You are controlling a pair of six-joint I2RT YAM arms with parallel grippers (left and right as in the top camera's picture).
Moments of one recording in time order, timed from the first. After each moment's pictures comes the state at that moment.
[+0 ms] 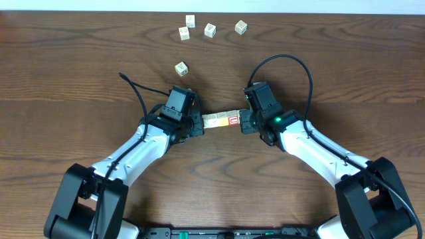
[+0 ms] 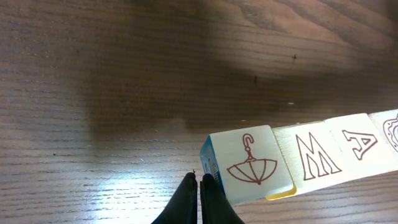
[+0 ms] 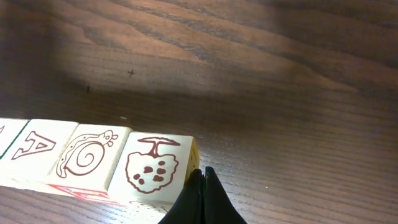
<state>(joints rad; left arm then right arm) -0.43 1.61 0.86 -0.32 0.15 -0.57 0.53 1.67 0.95 -0.32 0.04 0.35</state>
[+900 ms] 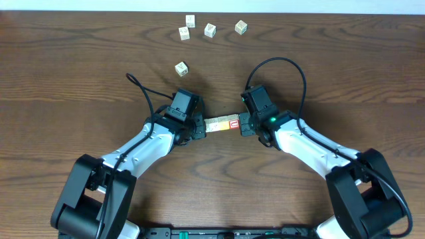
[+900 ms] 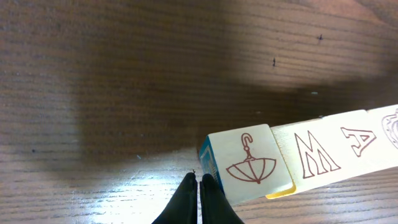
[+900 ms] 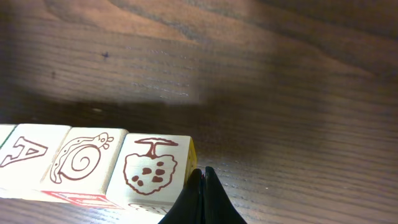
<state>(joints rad) -0.45 1.66 0.86 -0.31 0.14 -0.58 0.54 1.74 0.95 -0.32 0.07 0.35</state>
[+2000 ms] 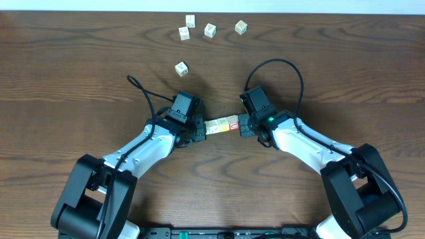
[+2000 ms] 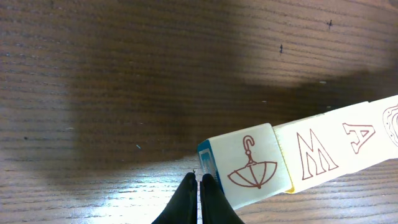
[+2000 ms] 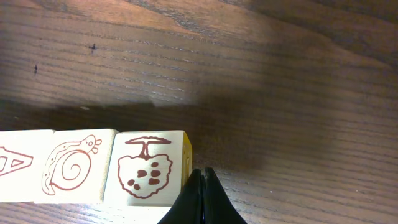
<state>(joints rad) -0.46 1.66 0.84 -0.31 0.14 -0.59 0.54 1.76 0.95 -0.31 0.07 0.36</state>
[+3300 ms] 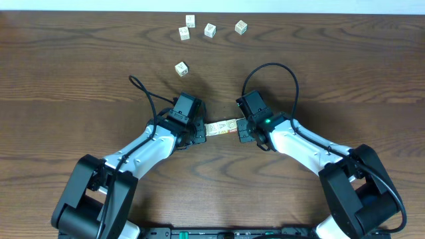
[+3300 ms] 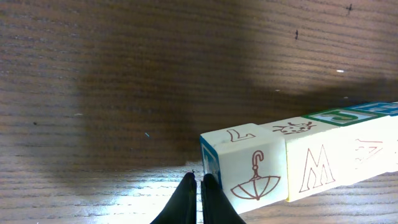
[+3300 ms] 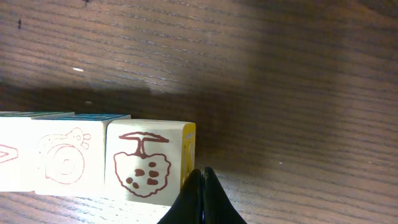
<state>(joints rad) -0.48 1.66 0.84 -0.35 0.11 -0.59 0.56 1.76 0.95 -0.38 0.08 0.36</state>
